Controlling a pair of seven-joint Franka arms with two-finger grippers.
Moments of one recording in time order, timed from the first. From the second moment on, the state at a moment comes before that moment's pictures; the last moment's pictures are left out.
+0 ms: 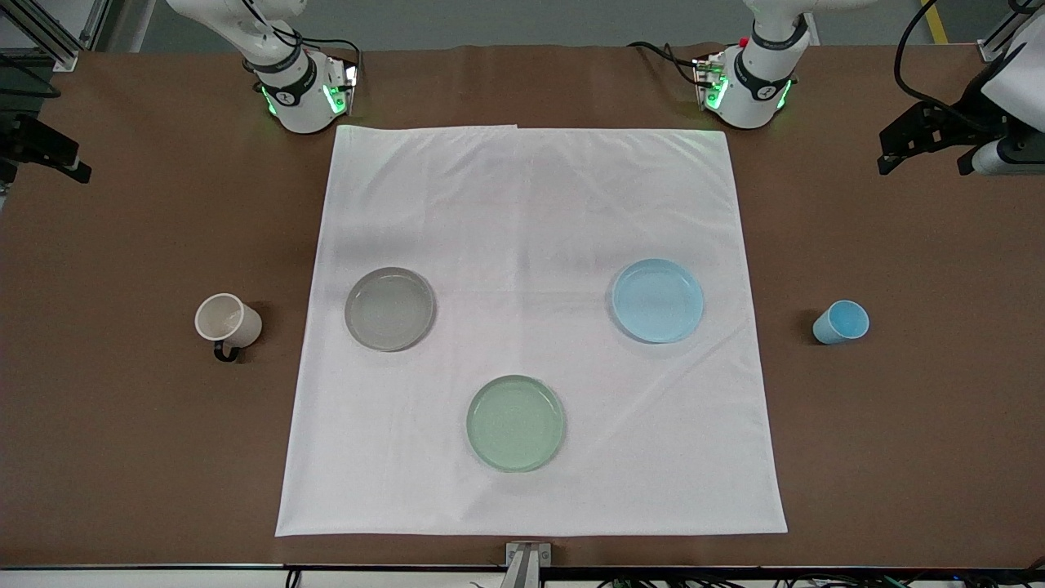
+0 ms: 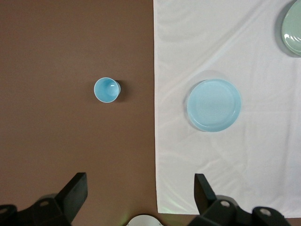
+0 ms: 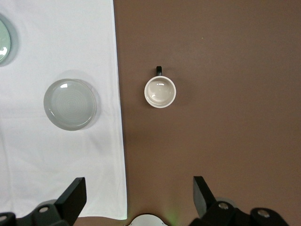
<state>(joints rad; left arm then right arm) -0.05 -0.08 -0.07 -1.53 0.01 1.43 -0.08 -0.01 -0.05 -0.08 -1.50 0.02 1.39 -0.06</state>
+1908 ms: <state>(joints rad) 0.19 0.27 -0.06 -2.16 0.08 2.46 -0.08 -0.07 0.32 -0.09 -1.53 0.02 1.78 -0.08</state>
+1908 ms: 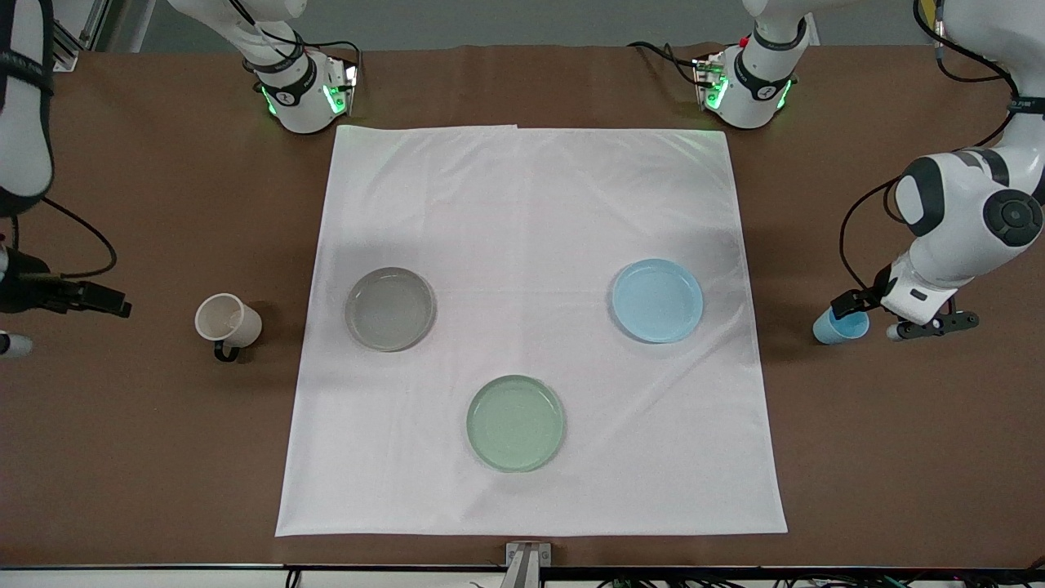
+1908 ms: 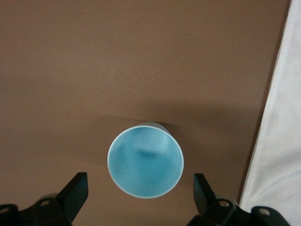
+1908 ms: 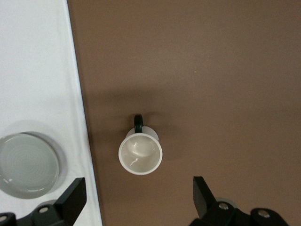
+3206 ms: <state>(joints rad) 0.21 0.35 -0.07 -2.12 0.08 2.48 -0.08 -0.06 0.47 -0.06 -1.94 0.08 2.36 -0.08</state>
